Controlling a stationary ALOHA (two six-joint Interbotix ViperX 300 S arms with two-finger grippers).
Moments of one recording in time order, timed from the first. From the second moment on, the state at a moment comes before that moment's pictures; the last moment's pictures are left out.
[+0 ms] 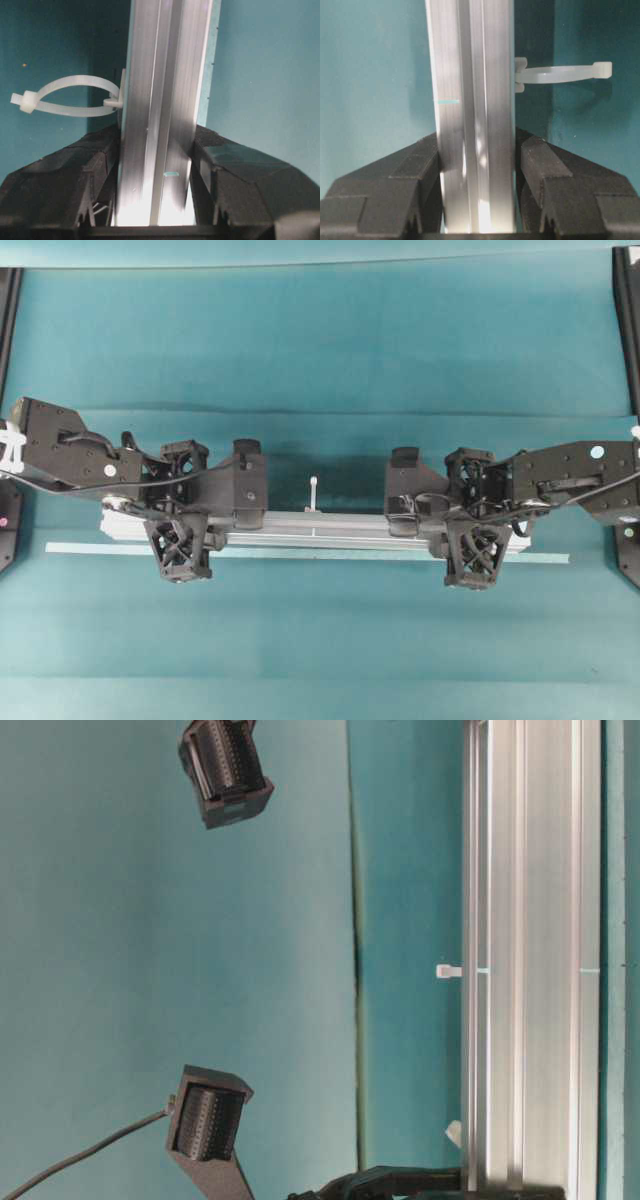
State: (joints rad) left arm 0.01 0.01 0.70 0.02 0.56 -0.09; right arm -0.01 -0.02 0.78 0.10 0.58 -0.02
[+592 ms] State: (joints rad) left arm 0.01 0.02 0.69 0.02 0.54 -0.11; right arm -0.01 -0.02 0.79 0.10 0.56 -0.02
